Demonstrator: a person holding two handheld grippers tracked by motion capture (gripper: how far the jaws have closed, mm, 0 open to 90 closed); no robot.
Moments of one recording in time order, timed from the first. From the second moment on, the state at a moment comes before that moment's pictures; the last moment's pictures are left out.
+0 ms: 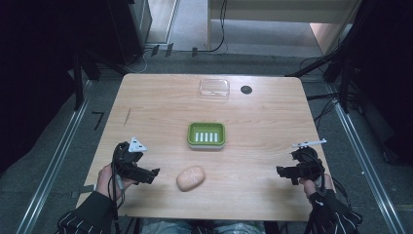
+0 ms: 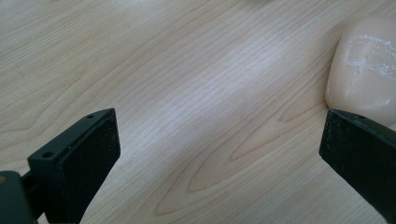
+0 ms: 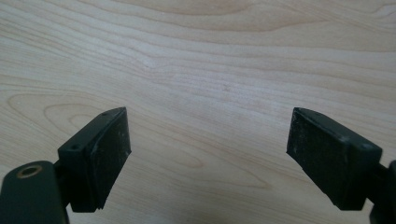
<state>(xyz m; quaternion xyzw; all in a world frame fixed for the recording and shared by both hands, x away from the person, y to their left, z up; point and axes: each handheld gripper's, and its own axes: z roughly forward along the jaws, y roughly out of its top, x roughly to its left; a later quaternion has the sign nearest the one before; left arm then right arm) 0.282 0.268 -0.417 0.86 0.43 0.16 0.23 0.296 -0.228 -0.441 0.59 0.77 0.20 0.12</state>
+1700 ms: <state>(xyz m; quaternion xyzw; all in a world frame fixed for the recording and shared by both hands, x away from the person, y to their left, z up) 0.286 0.219 -0.415 0.90 0.36 0.12 0.23 0.301 -0.221 -0.441 0.59 0.78 0.20 0.12</state>
